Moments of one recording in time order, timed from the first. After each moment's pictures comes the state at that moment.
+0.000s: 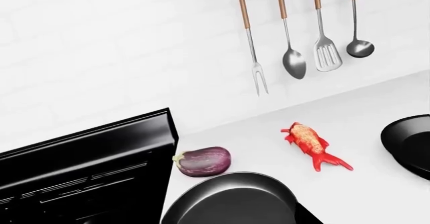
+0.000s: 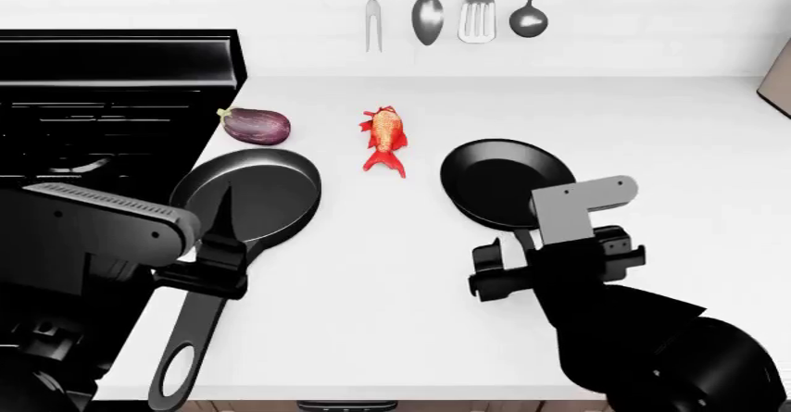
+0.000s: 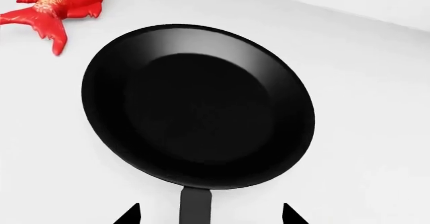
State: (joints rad) left arm -0.46 -0.61 -0.15 0.96 -0.94 -1.26 -0.47; right arm 0.64 0.38 -0.26 -0.34 0.77 1.26 0.61
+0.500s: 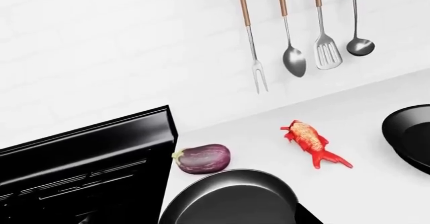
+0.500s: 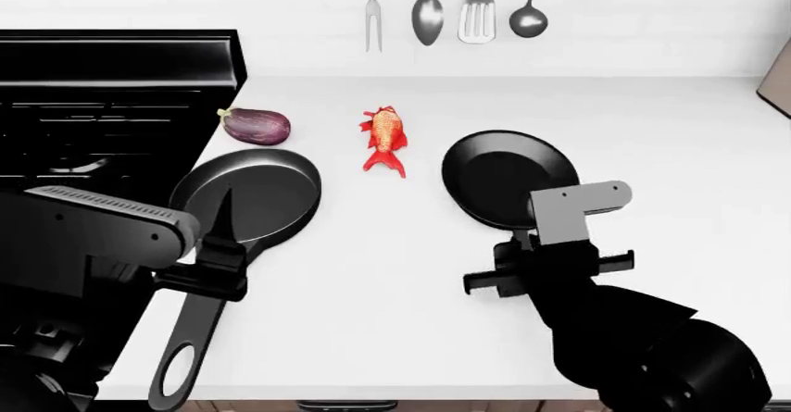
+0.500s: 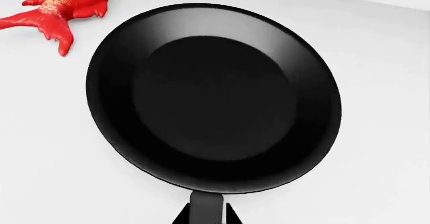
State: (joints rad) left arm -0.44 -0.62 -0.14 0.95 -0.94 -1.22 -0.48; right arm 0.62 0.37 -0.26 -0.28 0.76 1.18 0.57
